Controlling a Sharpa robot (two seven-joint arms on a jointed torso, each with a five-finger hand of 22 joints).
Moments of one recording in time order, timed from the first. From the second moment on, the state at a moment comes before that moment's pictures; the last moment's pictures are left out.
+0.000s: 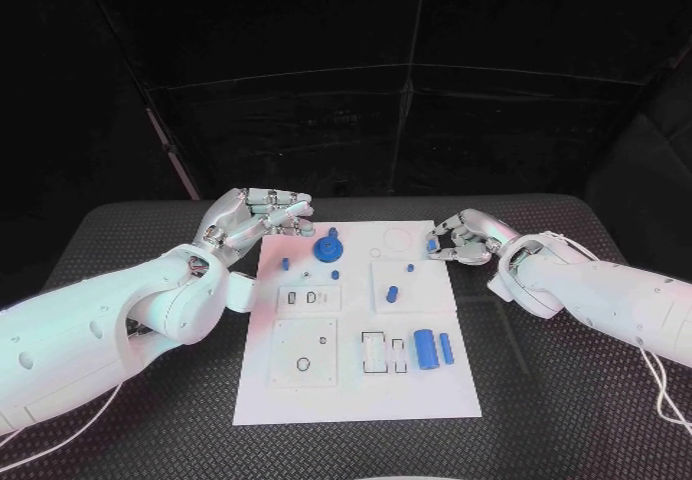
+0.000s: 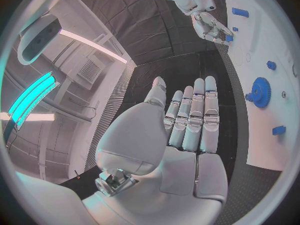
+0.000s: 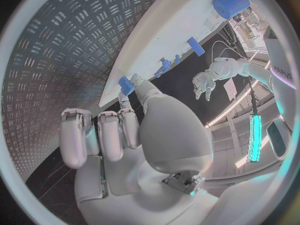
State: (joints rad) left arm 1.04 -0.91 0.16 1.61 -0.28 -0.30 0.44; left_hand 1.42 0.11 -0.19 0.08 0.05 0.97 0.21 0.07 0.07 1.08 0.16 0.07 0.07 1.14 0.11 0.10 0.21 0.17 1.09 0.22 0.15 0.06; right arm 1.12 -0.79 0.00 1.20 -1.12 -0.38 0.19; right_hand 1.32 -0.06 0.16 -0.04 0.20 0.96 0.16 0.10 0.07 1.47 0.07 1.41 1.31 1.47 0.00 1.50 1.31 0.02 1.46 0.11 1.51 1.31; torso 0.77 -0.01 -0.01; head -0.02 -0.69
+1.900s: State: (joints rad) left arm 1.04 -0.92 0.16 1.61 -0.28 -0.29 0.44; left_hand 1.42 0.12 -0.19 0.08 0.05 0.97 0.21 0.07 0.07 1.08 0.16 0.07 0.07 1.14 0.11 0.10 0.21 0.17 1.09 0.21 0.15 0.06; right arm 1.14 -0.75 0.07 1.48 -1.17 -0.44 0.05; right_hand 1.33 0.02 0.23 -0.08 0.11 1.08 0.12 0.14 0.08 1.47 0.04 1.43 1.31 1.47 -0.03 1.51 1.31 0.02 1.47 0.09 1.52 1.31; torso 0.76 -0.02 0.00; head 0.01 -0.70
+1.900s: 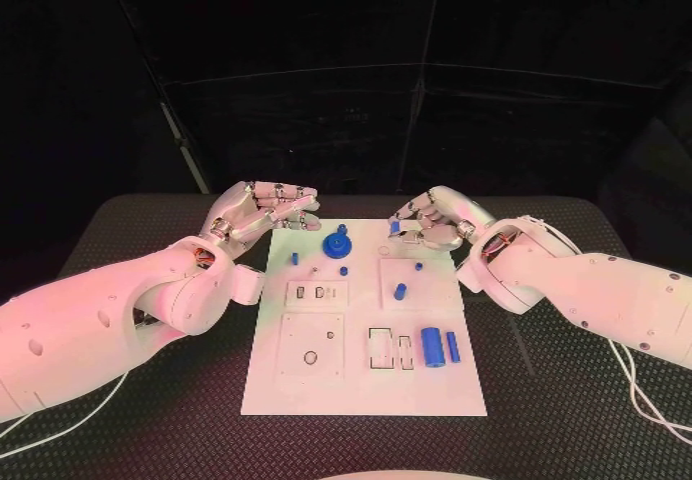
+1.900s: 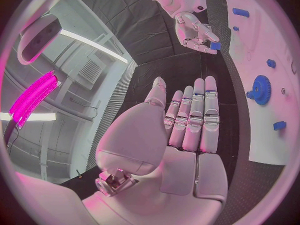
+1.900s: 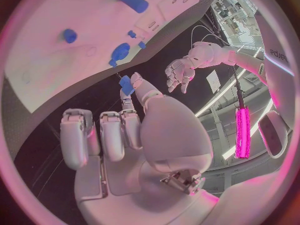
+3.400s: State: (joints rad) left arm 1.05 -0.91 0.16 1.57 -0.27 -0.30 0.44; left_hand 1.42 0.12 -0.19 0.08 0.05 0.97 0.21 0.07 0.07 1.08 0.16 0.07 0.07 1.14 0.11 0.10 0.21 0.17 1.09 0.21 0.15 0.06; right arm 1.10 -0.51 -0.03 1.46 -1.56 -0.38 -0.22; right_hand 1.32 0.02 0.23 -0.07 0.11 1.08 0.12 0.13 0.08 1.47 0.04 1.43 1.31 1.47 -0.03 1.51 1.31 0.02 1.47 0.08 1.52 1.31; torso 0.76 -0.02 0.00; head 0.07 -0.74
